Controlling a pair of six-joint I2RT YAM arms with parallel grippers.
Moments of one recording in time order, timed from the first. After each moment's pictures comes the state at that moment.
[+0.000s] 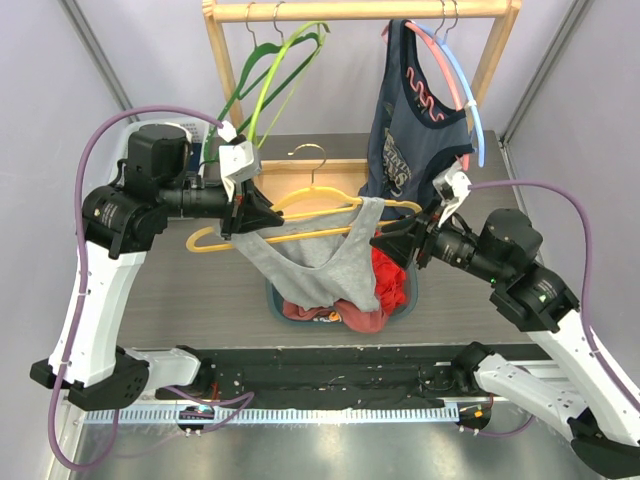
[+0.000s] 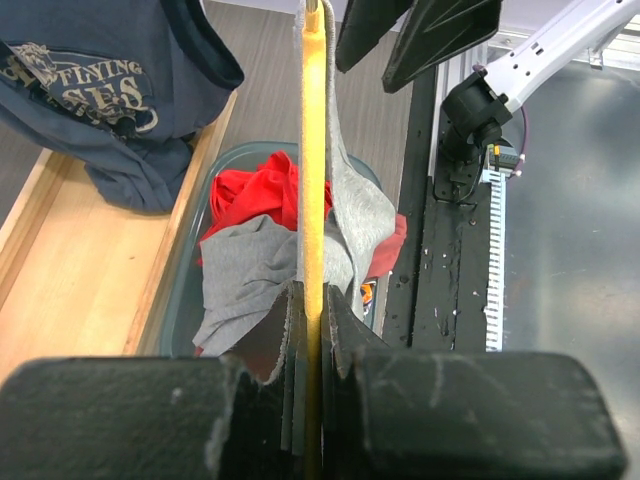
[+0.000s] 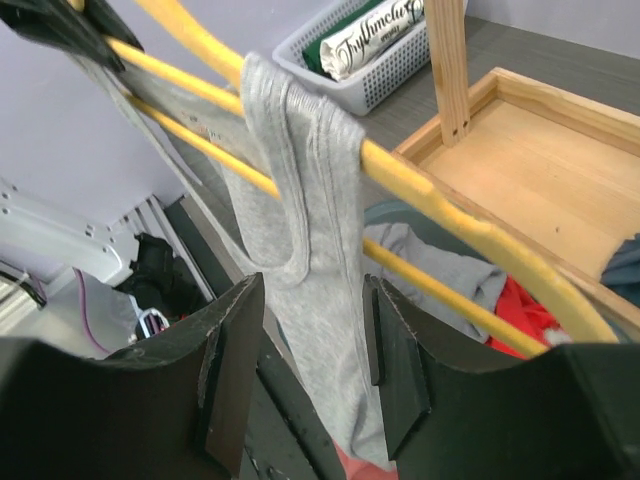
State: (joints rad) left arm -0.44 1.26 1.91 -1.16 0.88 0.39; right arm 0.64 0.75 1.11 -0.43 -0.33 0.30
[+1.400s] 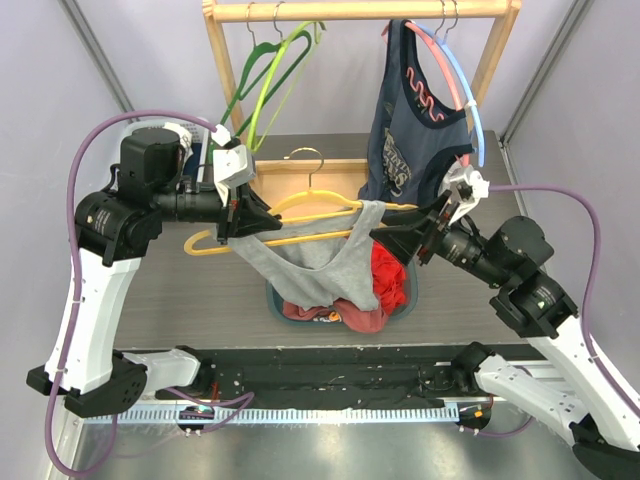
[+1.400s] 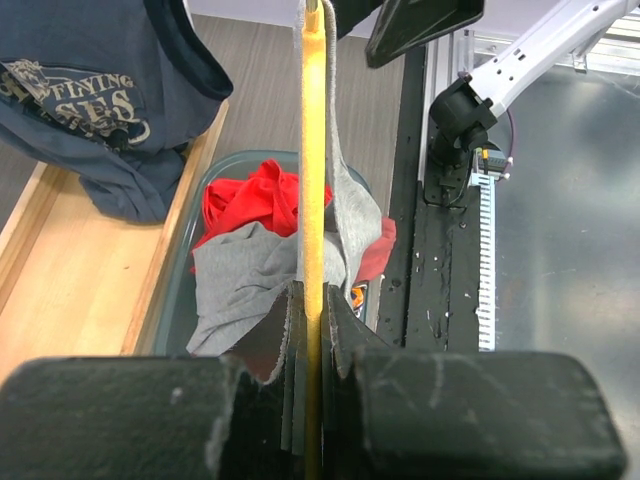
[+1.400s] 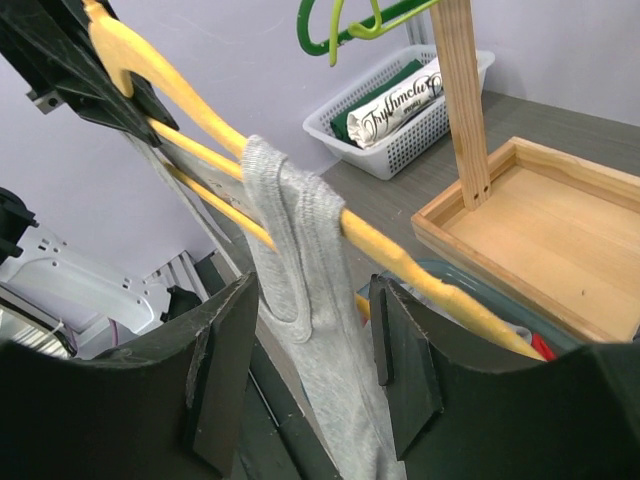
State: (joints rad) left arm -0.44 1.24 1.90 -1.16 0.91 0.39; right arm 0.64 0.73 1.04 -0.22 -0.32 0.39
